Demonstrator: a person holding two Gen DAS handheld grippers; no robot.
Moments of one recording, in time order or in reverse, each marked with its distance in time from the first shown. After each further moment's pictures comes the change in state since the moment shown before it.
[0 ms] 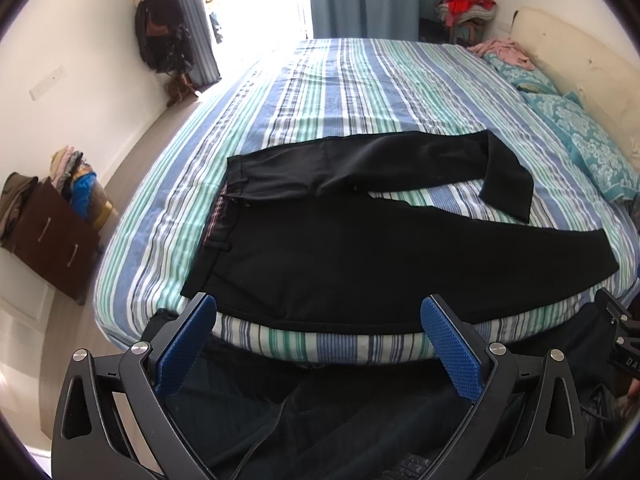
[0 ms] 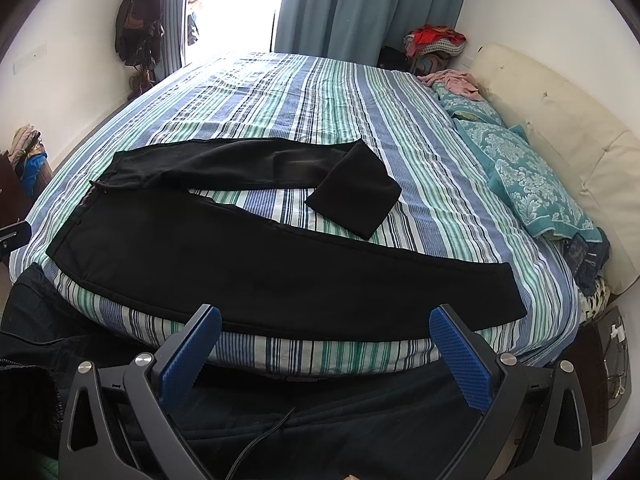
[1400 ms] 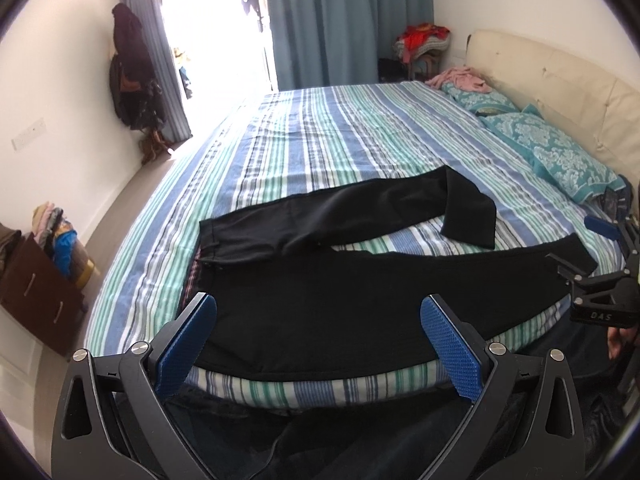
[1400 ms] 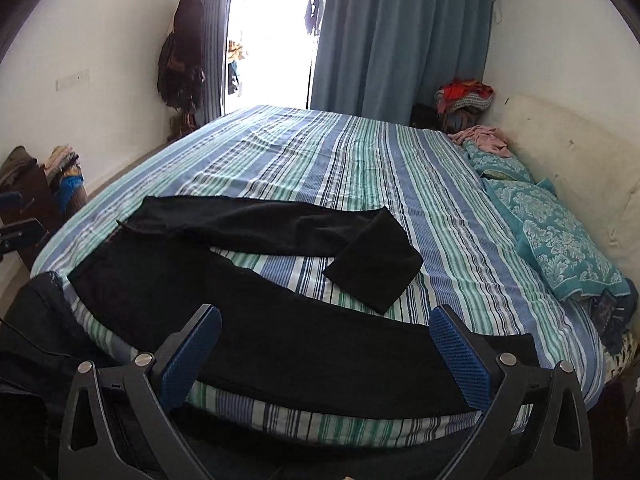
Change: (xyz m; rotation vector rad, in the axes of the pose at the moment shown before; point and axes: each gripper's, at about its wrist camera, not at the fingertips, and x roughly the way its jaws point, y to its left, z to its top) left arm -0.022 -0.027 0.010 0.098 -0.184 -0.077; right arm 0.020 -0.018 0.033 -0.109 -0.212 0.128
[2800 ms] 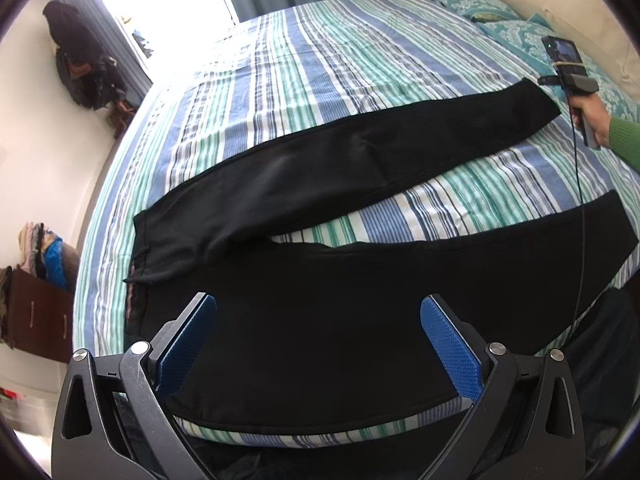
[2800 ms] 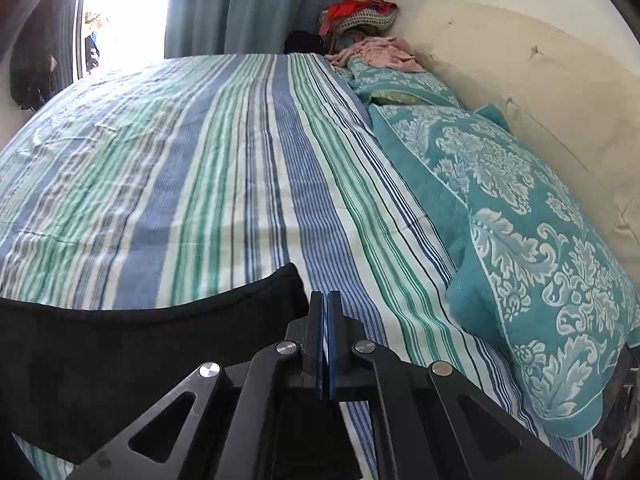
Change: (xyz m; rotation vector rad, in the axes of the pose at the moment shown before) left arm 0.154 -0.109 0.068 0.151 0.300 0.014; right arm 0.409 -0.430 0.069 0.247 0.248 -0.318
